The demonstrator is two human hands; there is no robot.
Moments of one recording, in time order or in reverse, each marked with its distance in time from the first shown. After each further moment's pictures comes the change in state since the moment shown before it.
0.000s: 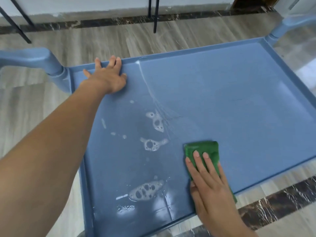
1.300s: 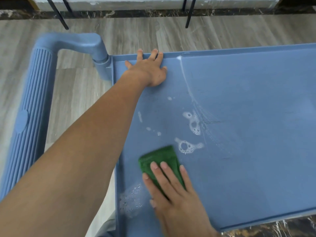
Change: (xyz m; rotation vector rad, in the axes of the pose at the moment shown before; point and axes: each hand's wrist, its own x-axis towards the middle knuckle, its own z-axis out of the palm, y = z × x) left_hand -0.001 -0.007 -0.008 -0.054 -0.035 0.063; right_hand 0.042 -0.117 0.053 0.018 0.122 -0.466
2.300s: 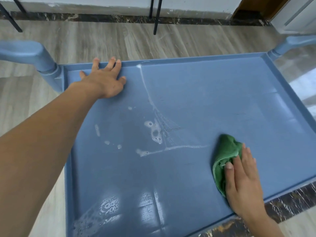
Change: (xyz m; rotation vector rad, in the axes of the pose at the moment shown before) left_hand 0.014 0.005 0.005 0.041 0.008 -0.018; right_hand -0.086 0.201 -0.073 -0.014 0.001 0.829
